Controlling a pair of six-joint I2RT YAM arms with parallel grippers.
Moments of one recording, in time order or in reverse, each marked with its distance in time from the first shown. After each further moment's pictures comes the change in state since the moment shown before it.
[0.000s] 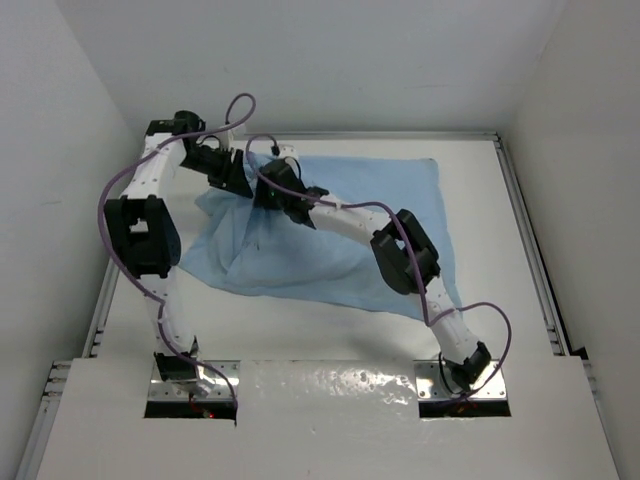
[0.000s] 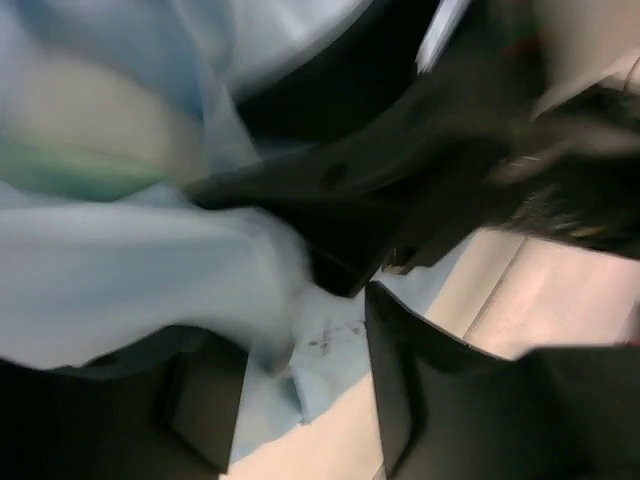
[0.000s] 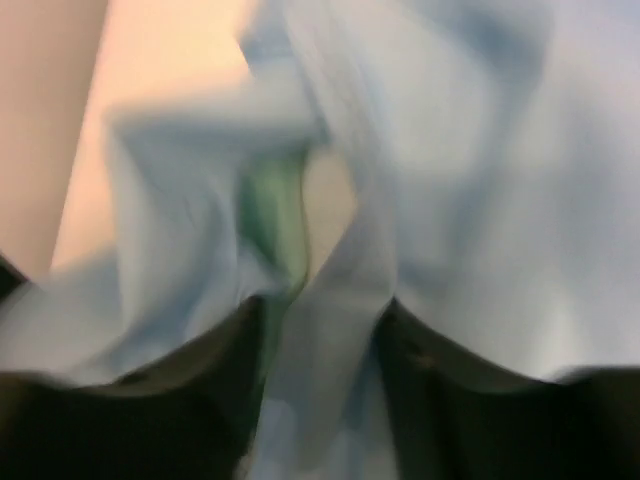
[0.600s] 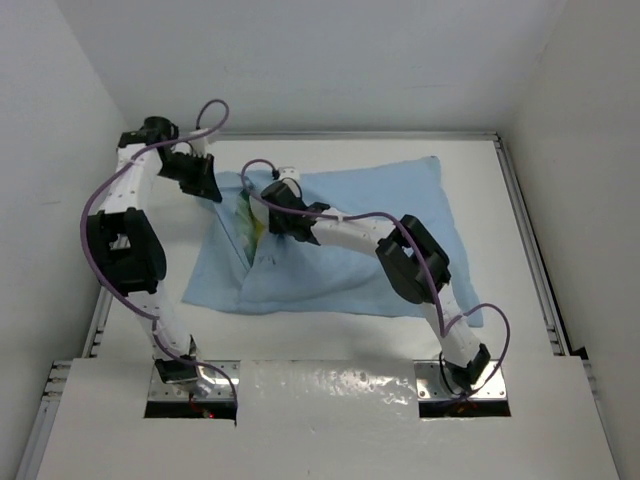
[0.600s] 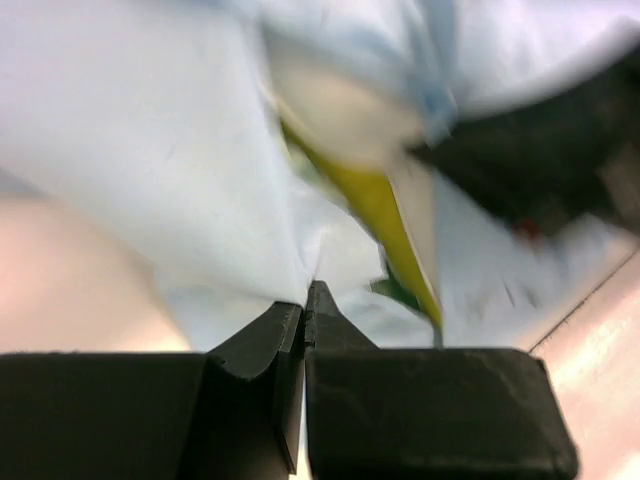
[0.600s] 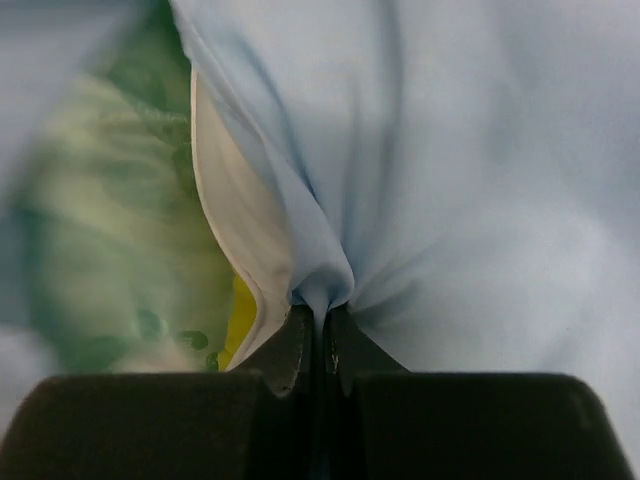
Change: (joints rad) left arm 0.084 -0.129 -0.227 0.138 -0.209 -0.049; right arm 0.081 -0.100 -0.155 -0.134 0.101 -0.096
